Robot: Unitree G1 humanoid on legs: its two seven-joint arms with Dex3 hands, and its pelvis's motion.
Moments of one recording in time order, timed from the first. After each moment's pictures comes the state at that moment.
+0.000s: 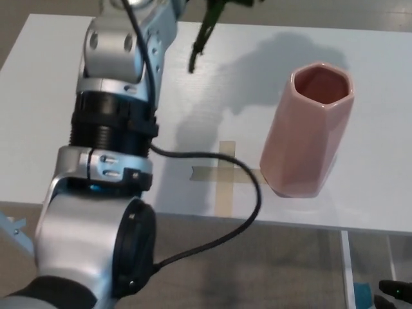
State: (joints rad) left_arm -1.25 0.00 0.22 0.53 -0.10 0.41 -0.20; right_arm -0.36 -0.32 -0.22 1.29 -0.03 -0.08 0.02
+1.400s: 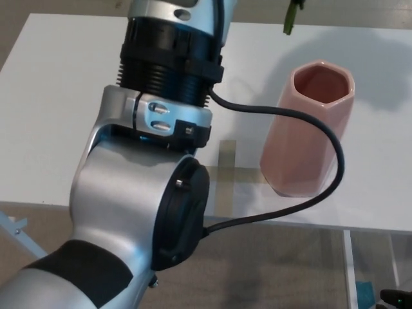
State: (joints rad) left_arm -1.52 -0.11 0.24 0.59 -0.26 0.55 -0.08; right_arm -0.33 -0.32 -0.22 1.29 -0.03 -0.08 0.01
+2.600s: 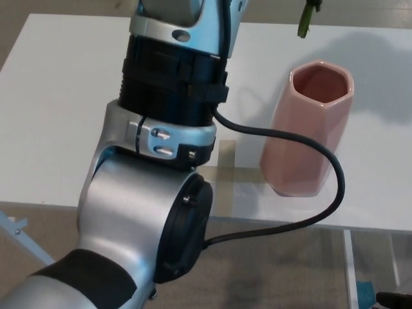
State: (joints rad) left_arm -1.46 -0.14 0.16 0.37 -0.35 0.68 0.02; right_arm -0.33 -0.31 -0.20 1.29 -0.03 -0.08 0.02
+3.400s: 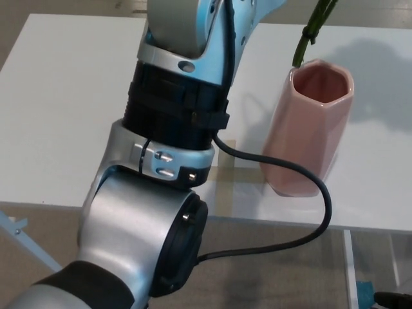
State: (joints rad) left_arm -1.38 -0.14 0.08 0.33 -0.37 0.70 0.04; right_arm -0.33 -0.31 -0.19 1.29 -0.03 -0.08 0.01
